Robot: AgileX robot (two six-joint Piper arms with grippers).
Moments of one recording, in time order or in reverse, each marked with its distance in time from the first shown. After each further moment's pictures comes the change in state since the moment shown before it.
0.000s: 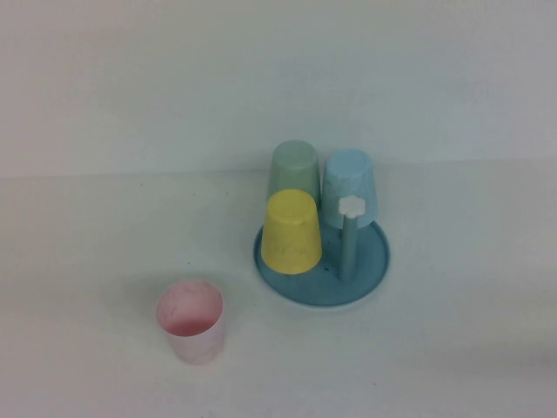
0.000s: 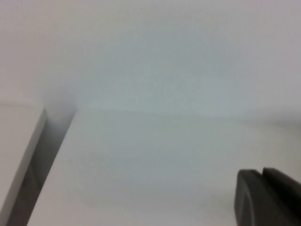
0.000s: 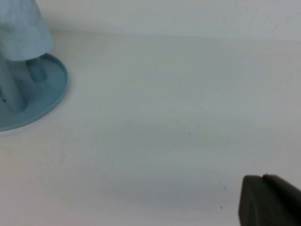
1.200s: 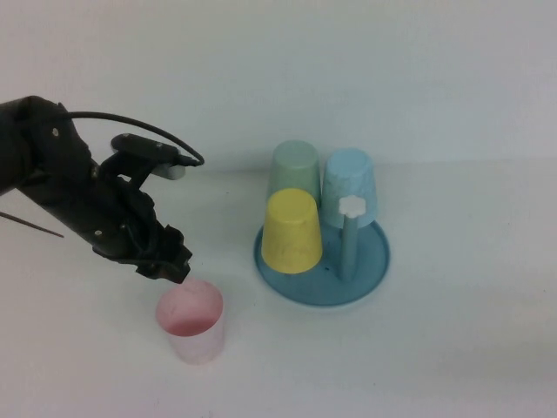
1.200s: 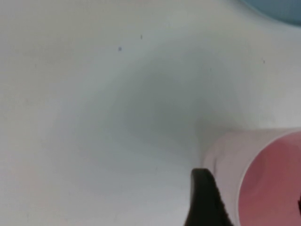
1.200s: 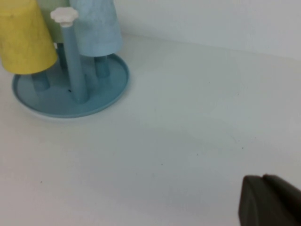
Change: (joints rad) right arm 0.022 0.000 0.000 0.337 0.035 -0.382; left arm -0.289 1.223 -0.771 -0.204 0.552 0.503
